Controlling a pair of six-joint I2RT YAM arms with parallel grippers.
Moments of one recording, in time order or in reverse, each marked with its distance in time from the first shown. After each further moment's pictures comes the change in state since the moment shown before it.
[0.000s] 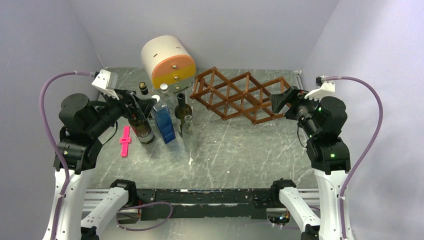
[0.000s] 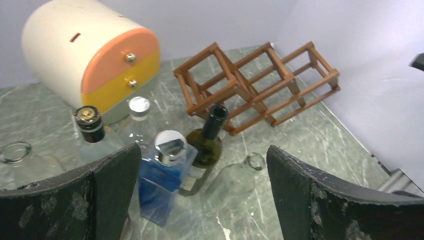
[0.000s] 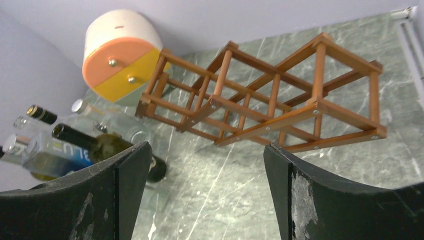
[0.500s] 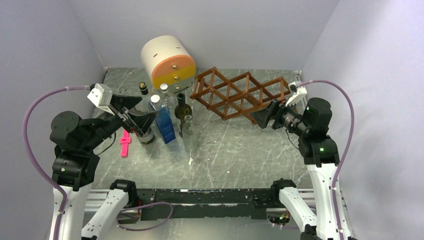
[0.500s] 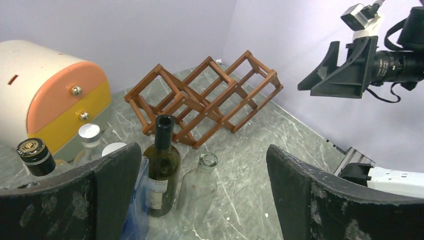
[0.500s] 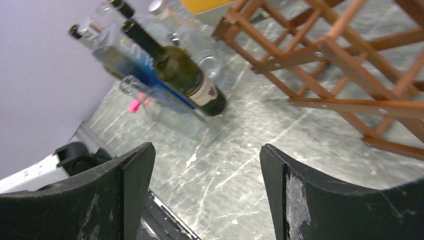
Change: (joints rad) left arm 0.007 -0.138 -0.091 0.122 0.230 -0.051; right arm -0.011 -0.013 -0.189 0.043 -0.492 -0.066
